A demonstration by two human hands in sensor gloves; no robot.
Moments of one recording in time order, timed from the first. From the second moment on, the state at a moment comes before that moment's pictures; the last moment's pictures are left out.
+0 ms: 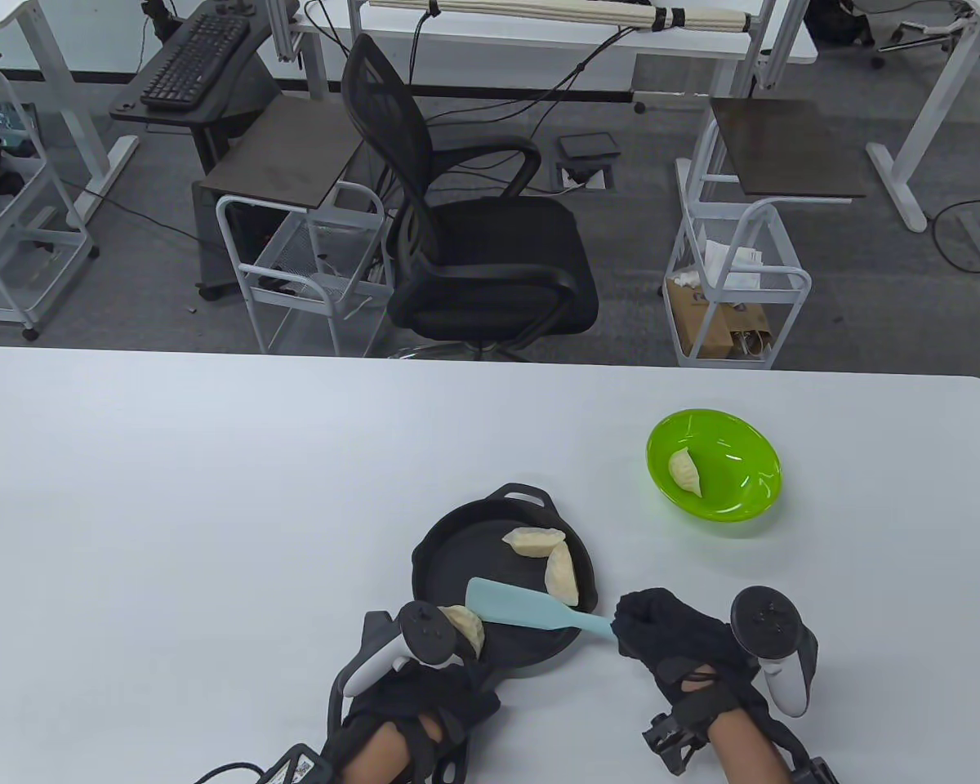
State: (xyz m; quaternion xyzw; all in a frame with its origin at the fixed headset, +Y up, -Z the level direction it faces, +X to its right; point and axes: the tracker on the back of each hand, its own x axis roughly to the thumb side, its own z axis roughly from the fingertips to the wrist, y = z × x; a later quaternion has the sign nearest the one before) left_hand -0.118 -0.783 -0.281 -0.40 -0.06 0.20 0.89; right_hand 0.220 -0.757 -0.300 0.04 0.07 0.84 0.53
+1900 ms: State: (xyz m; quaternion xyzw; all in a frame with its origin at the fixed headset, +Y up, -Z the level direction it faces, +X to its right) left_hand -0.120 -0.783 -0.283 -0.40 -0.06 0.21 0.89; right_hand 0.197 -0.799 -0.302 0.00 0.21 0.74 0.63
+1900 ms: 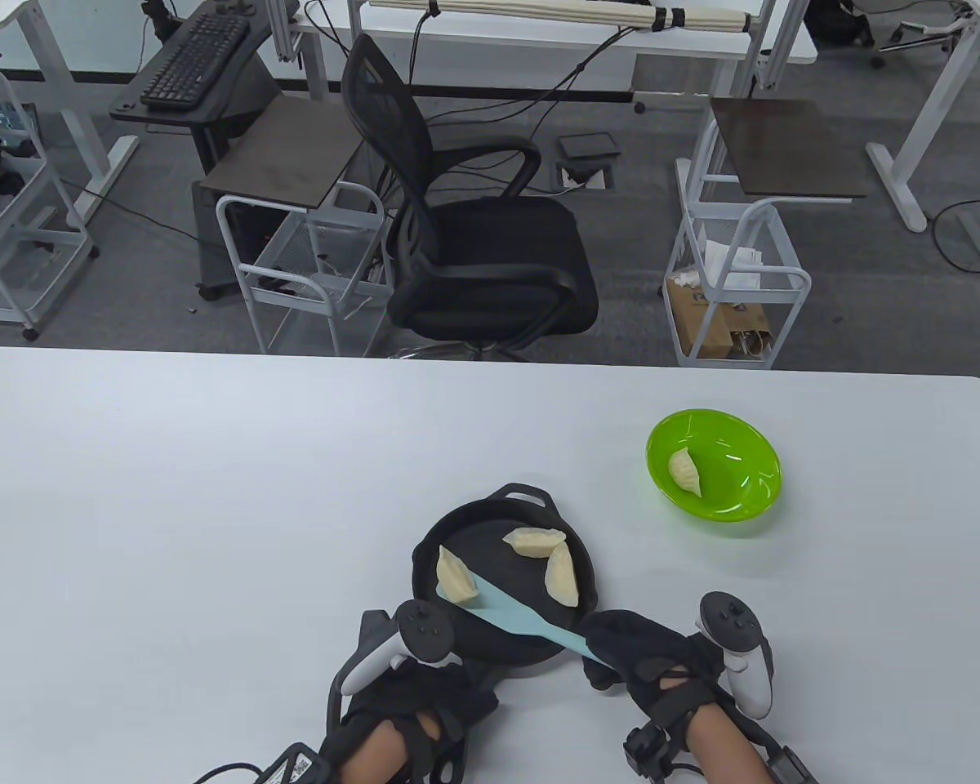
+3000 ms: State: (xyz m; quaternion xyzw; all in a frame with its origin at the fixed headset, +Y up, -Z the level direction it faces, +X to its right) left_hand -0.120 -0.783 -0.283 -0.40 -0.06 0.21 0.89; right_hand 0.224 -0.792 -0.301 -0.06 0.11 0.71 0.70
